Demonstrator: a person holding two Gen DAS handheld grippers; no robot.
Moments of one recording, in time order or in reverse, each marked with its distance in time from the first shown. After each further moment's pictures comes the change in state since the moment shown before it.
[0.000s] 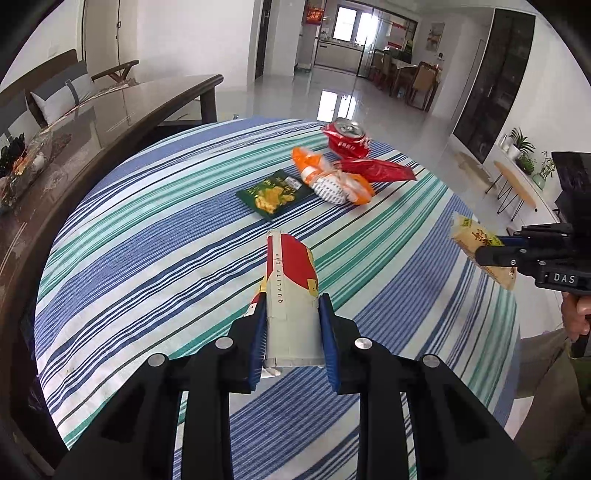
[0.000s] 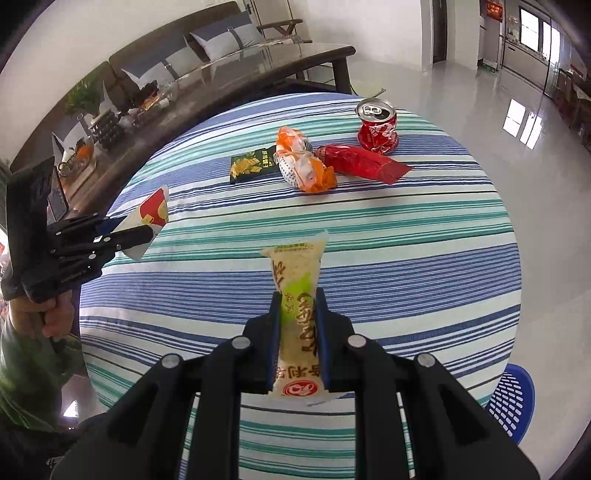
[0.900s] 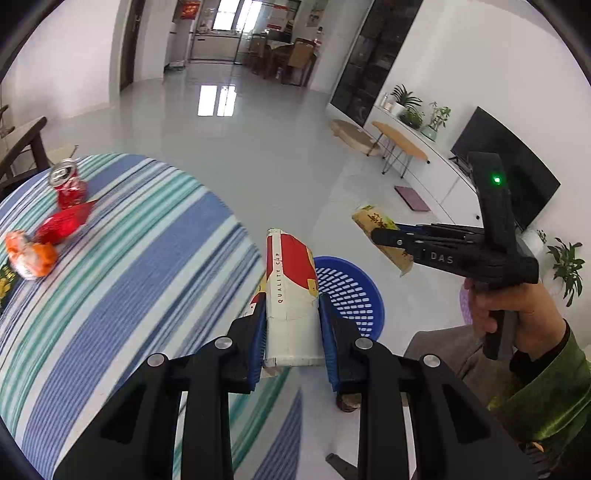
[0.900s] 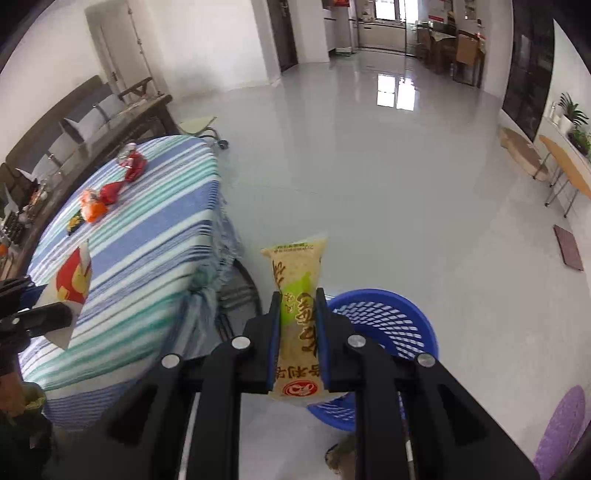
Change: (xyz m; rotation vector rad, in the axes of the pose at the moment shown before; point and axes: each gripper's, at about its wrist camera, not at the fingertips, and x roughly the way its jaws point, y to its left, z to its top) left arm 0.048 -0.303 0.031 0.256 0.067 -0.399; right arm -0.113 -0.224 -0.142 0.388 -0.140 -0.346
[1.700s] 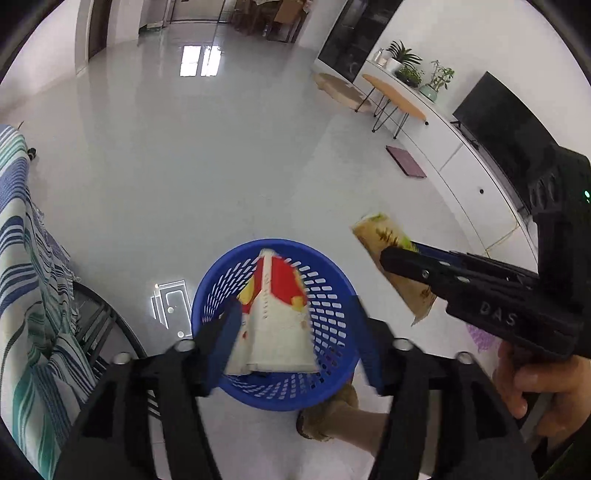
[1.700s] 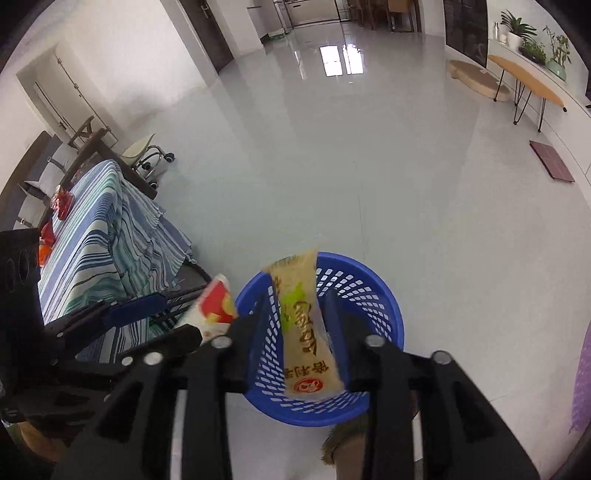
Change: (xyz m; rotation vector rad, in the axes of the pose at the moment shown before) left arm 0.228 -0.072 0.021 -0.047 0.151 -0.047; right arm 0.040 -0.118 -0.039 0.276 0.038 -0.015
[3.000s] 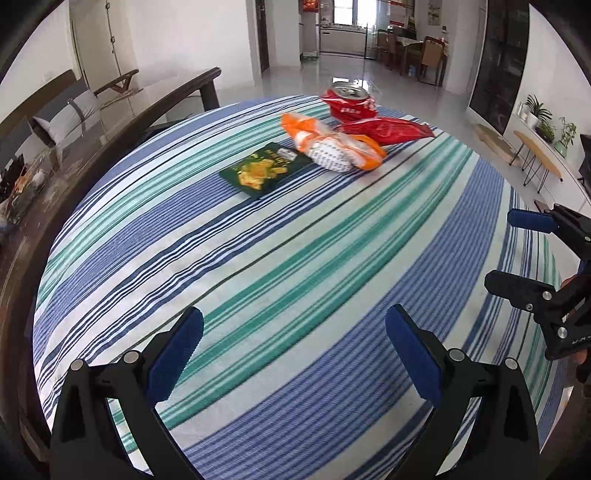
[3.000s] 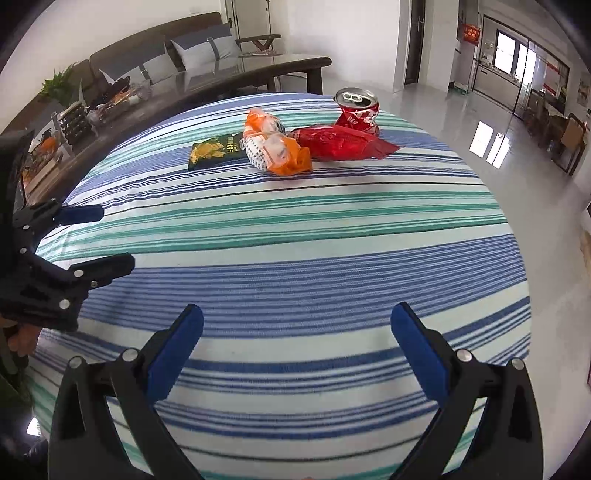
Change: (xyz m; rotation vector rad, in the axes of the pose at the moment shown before) left arm -0.312 0.313 -0.165 -0.205 -0.149 0.558; right arm 0.039 0.406 -0.070 -0.663 0.003 0.212
